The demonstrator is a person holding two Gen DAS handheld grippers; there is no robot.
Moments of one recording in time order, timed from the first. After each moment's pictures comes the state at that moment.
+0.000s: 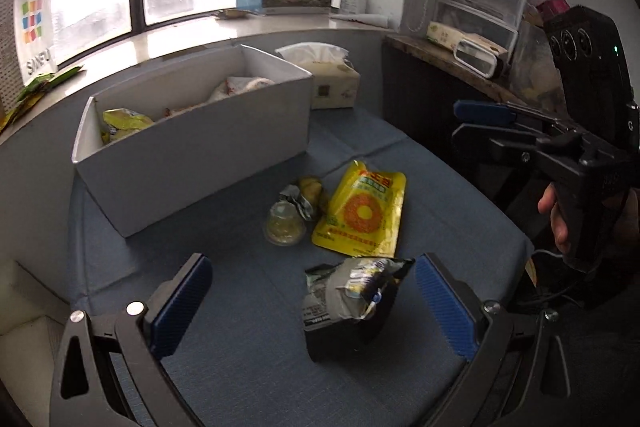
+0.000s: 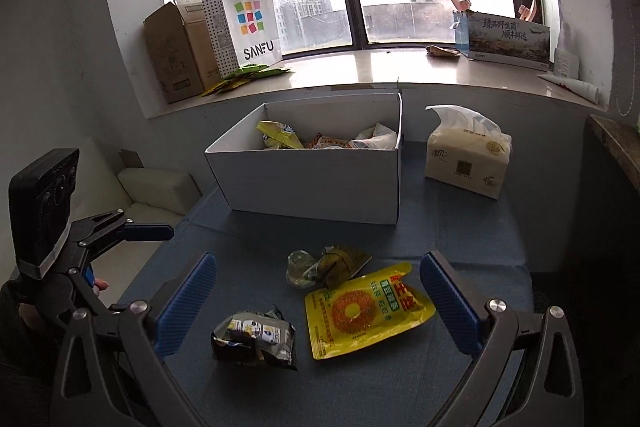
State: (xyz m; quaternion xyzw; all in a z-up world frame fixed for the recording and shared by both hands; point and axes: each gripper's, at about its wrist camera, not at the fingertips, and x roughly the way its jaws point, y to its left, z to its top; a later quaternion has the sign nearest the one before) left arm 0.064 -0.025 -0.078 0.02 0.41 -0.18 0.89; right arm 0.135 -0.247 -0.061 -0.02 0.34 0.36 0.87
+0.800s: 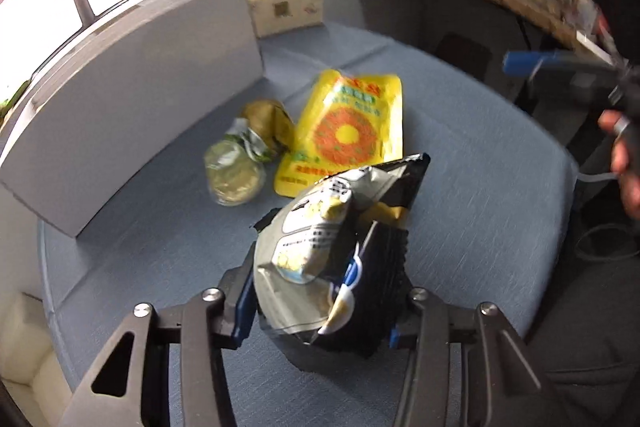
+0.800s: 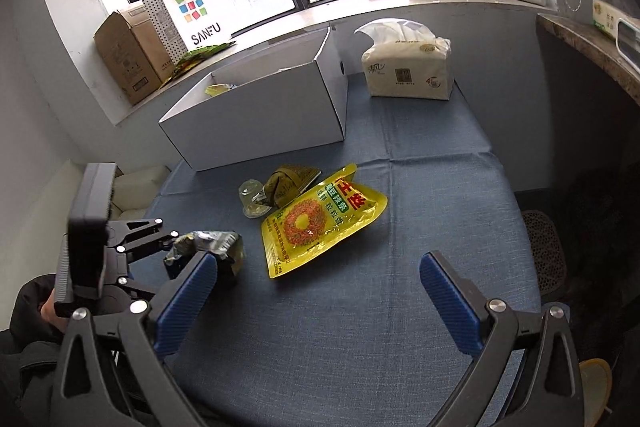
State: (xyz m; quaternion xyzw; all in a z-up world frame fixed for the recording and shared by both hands) left arm 0.076 -0.068 -0.138 0.10 0.46 -0.17 0.86; right arm 0.130 -0.304 -0.120 0.05 0.42 0.30 0.85
